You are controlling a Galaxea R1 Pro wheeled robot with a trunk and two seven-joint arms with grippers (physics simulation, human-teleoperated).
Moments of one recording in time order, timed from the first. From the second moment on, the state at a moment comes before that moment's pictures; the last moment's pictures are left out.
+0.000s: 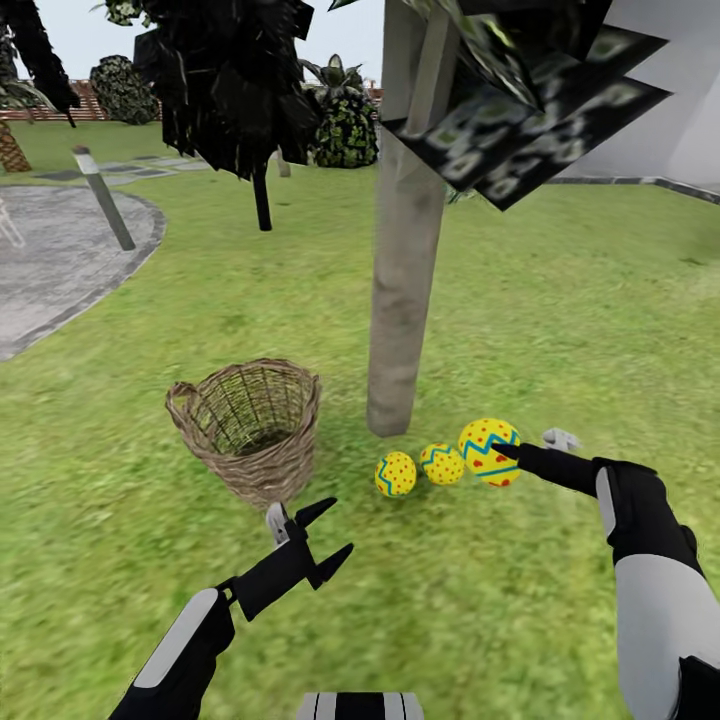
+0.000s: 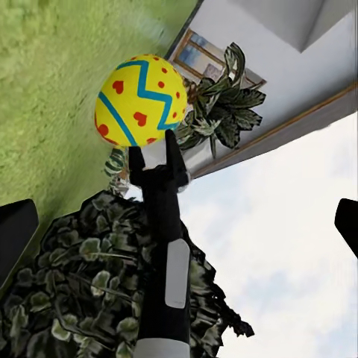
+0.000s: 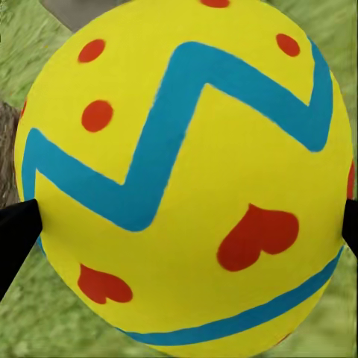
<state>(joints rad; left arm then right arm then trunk) -0.34 0.00 -0.15 -1.06 1.80 0.85 -0.15 -0.82 -0.14 -0.52 -0.90 0.20 0.71 0.76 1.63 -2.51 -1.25</state>
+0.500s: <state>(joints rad) -0.34 0.00 -0.15 -1.06 1.80 0.85 -0.15 -0.82 0.00 -0.45 -0.75 0.24 0.28 0.19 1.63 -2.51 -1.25</state>
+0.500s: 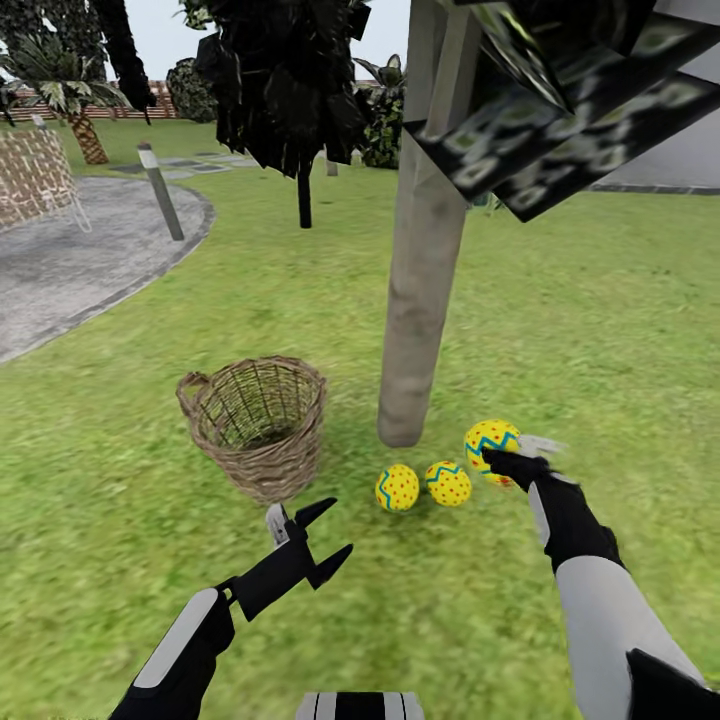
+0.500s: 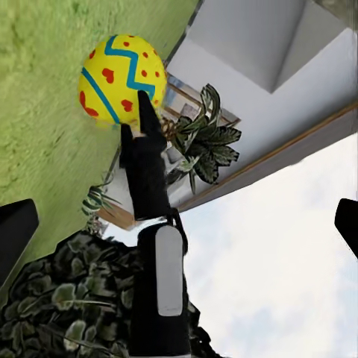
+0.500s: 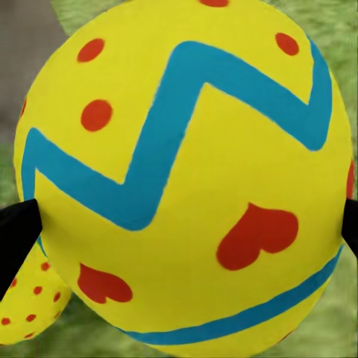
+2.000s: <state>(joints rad) -0.34 0.00 -0.15 -1.00 1.79 0.76 -0.16 -0.82 0.05 -0.32 -0.62 0.27 0.07 -0.20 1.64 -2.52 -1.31</state>
